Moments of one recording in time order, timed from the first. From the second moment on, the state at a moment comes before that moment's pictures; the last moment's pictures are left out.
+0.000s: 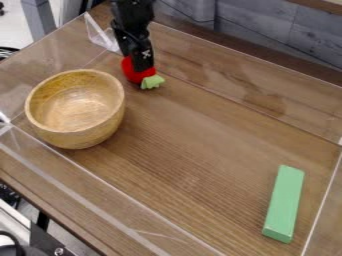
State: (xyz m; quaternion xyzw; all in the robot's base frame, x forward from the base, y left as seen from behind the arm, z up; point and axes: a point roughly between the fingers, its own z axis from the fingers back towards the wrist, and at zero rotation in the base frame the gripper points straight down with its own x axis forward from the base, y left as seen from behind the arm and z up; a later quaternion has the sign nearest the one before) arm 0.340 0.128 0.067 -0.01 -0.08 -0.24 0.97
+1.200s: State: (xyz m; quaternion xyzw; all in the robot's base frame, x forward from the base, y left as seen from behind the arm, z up) arm 0.345 0.089 0.044 -0.03 -0.07 -0.13 0.99
